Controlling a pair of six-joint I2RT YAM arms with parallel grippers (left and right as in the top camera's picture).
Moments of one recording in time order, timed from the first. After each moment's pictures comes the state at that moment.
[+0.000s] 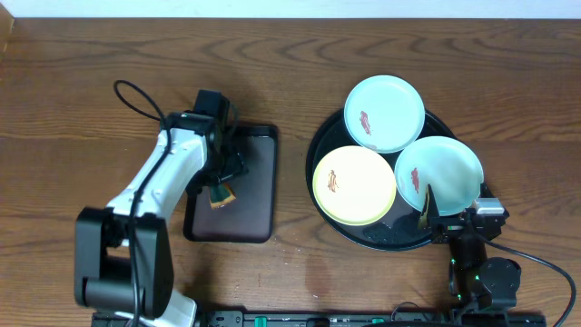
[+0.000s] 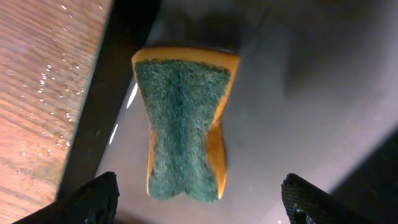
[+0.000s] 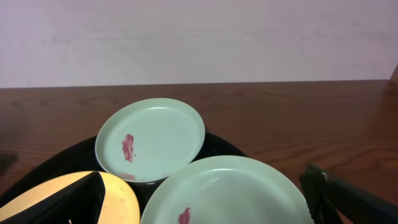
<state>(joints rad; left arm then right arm) -0.17 1.71 1.15 -0.97 -0.03 -0.60 0.01 0.01 0.01 -0.07 -0.03 0.03</state>
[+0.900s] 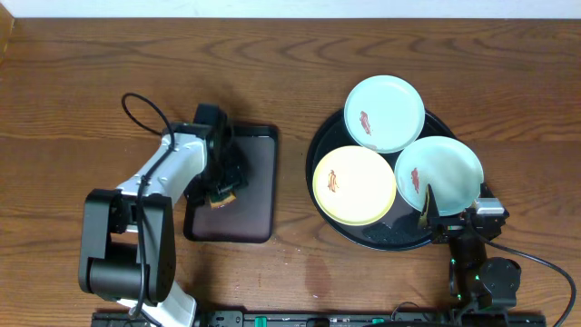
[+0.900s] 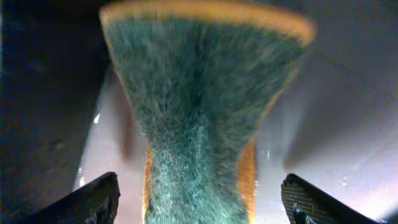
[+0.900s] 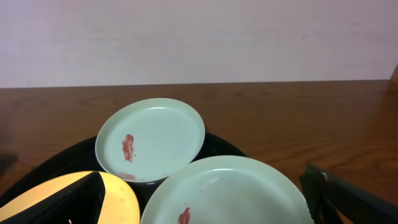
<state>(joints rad) -0.13 1.78 1.05 -0.89 0.04 -0.56 0.01 0.01 0.01 -0.07 -0.03 0.03</state>
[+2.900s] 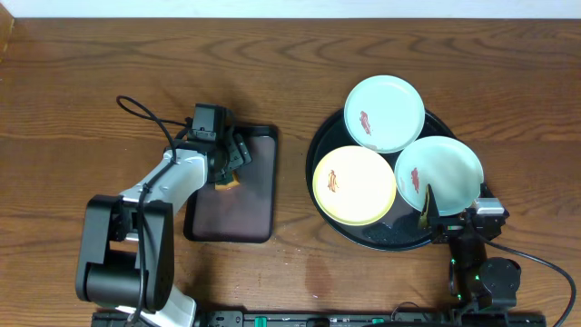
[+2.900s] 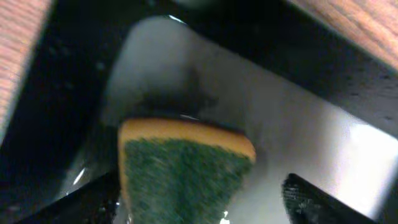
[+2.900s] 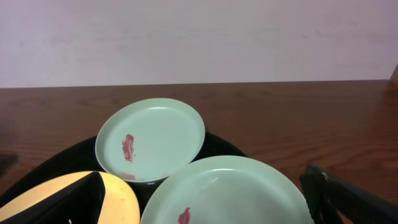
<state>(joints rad) -0.14 1.74 0.91 -0.36 -0.01 -0.56 0.01 0.01 0.01 -0.07 -0.03 0.03</state>
